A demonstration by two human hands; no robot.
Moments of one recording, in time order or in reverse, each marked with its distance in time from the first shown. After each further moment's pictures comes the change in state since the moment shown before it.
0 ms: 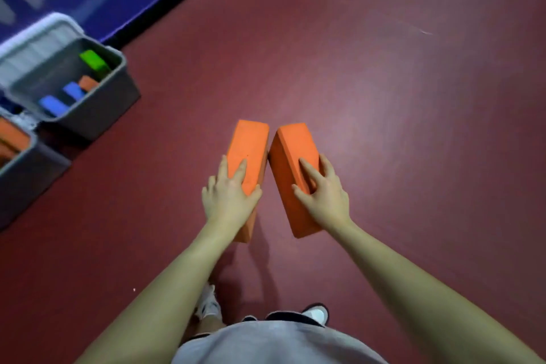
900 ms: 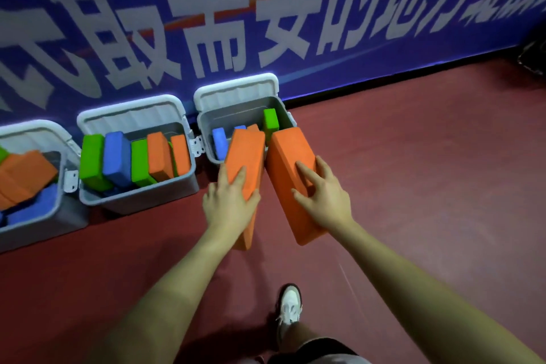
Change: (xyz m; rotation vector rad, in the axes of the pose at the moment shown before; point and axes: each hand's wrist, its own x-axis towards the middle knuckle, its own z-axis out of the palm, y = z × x) left_hand 0.339 -0.375 -0.221 -0.130 0.343 -0.598; right_hand 0.375 -0.511 0.190 -0.091 -0.270 -0.700
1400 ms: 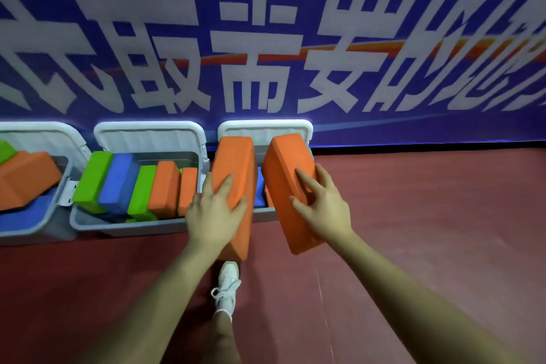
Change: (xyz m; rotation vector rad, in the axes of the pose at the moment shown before) left_hand 0.240 0.001 -0.015 -0.112 0.150 -0.228; right_hand 0.290 -0.032 0.000 0.035 -0.090 -0.200
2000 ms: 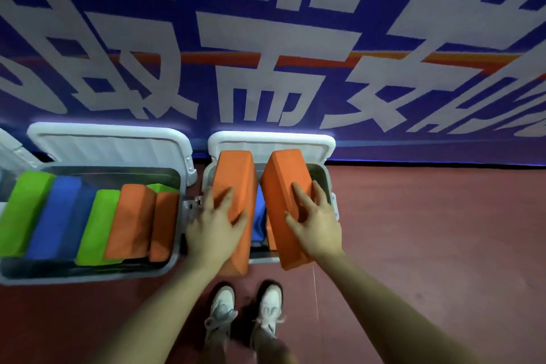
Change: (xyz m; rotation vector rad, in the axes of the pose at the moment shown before) left_hand 0.291 -0.033 0.144 -0.008 -0.182 -0.089; right_hand 0.291 0.038 0.131 -0.094 -0.206 0.129
